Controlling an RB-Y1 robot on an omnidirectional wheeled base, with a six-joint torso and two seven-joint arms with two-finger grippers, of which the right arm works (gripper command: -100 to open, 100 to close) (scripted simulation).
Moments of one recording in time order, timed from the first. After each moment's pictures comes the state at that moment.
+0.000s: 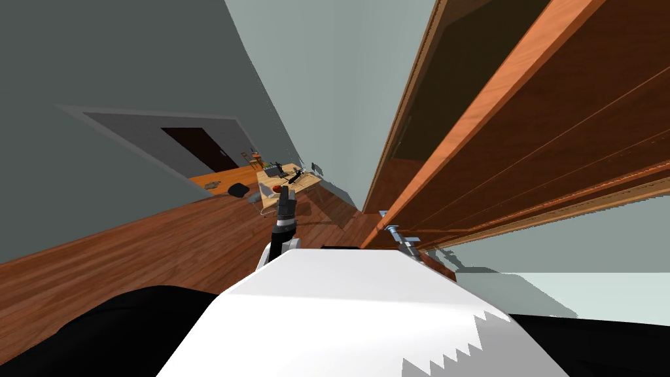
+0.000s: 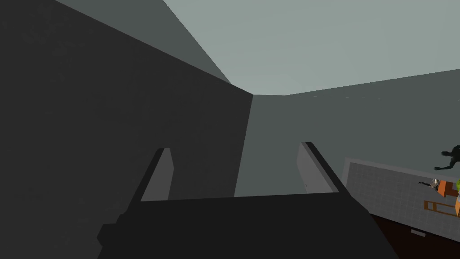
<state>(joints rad) 0.22 -0.48 0.07 -0.51 -0.05 -1.31 -0.45</state>
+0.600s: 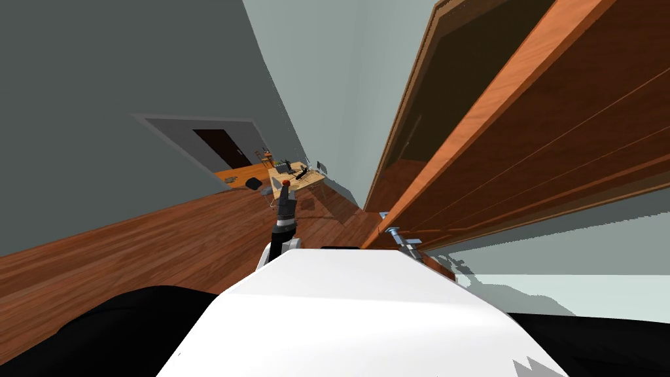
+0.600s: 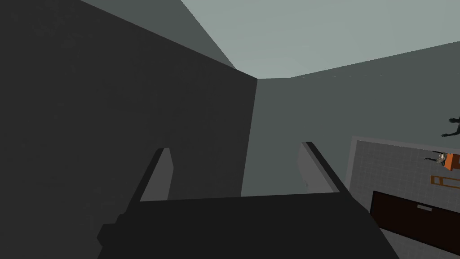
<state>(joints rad) 0.25 -0.49 0.09 -0.52 -0.06 -1.33 -0.45</state>
